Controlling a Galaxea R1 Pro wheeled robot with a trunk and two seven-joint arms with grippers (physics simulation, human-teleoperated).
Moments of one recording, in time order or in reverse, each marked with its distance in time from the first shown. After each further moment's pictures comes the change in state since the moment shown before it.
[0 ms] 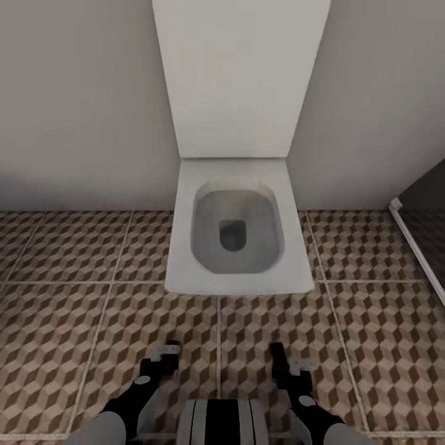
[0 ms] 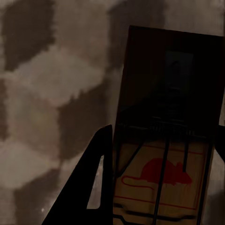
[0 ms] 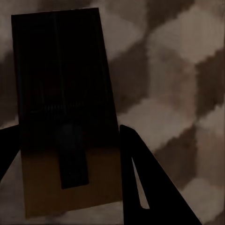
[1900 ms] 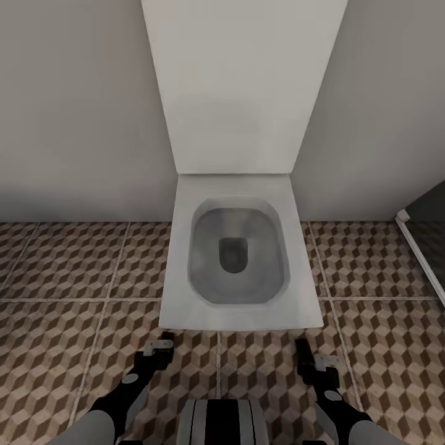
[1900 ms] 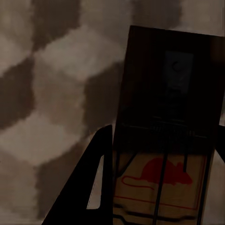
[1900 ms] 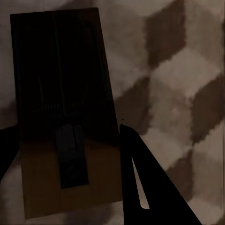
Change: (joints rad) left arm 0.000 0.054 0.007 -0.020 0.015 -0.084 -0.108; right arm 0.000 -0.119 -0.007 -0.041 -0.031 0.025 -0.003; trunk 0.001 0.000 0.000
